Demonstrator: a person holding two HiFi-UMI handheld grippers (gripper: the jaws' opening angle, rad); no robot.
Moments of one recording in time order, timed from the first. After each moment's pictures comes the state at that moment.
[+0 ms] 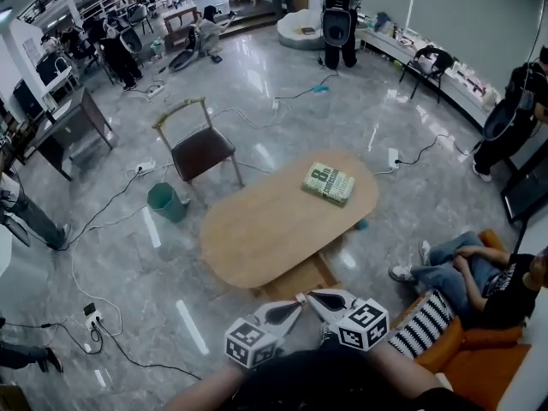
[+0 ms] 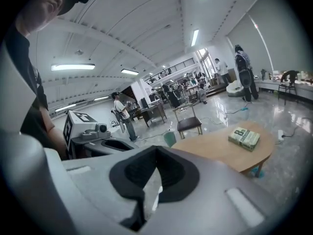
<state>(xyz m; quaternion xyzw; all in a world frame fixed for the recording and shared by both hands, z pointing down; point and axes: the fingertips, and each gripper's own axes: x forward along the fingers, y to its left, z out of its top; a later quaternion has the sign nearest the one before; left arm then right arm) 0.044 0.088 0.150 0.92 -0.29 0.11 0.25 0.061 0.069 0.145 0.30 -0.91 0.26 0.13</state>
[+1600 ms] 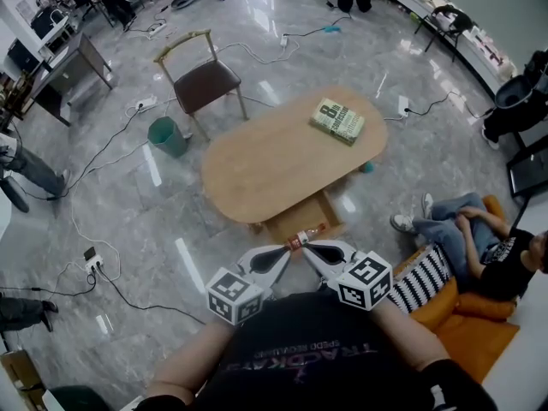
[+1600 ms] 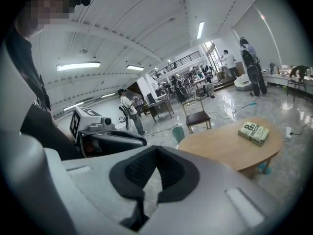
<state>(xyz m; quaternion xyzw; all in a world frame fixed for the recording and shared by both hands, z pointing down) 0.006 0.105 0.131 0.90 -0.33 0.10 0.25 0.037 0.104 0.138 0.25 -0.92 0.27 0.15</state>
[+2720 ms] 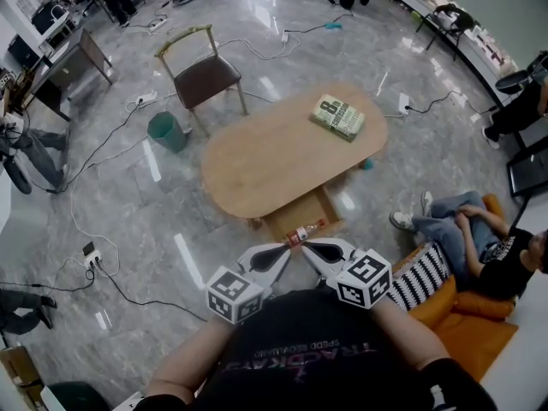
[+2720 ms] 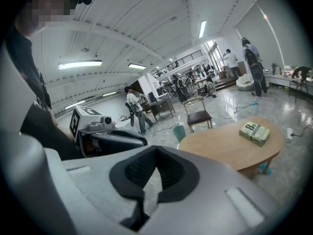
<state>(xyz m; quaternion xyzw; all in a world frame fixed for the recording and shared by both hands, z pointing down) 0.009 0.111 0.130 0.90 -0.33 0.09 0.25 0.036 0.109 0.139 0.24 -0.92 0.27 0.16</state>
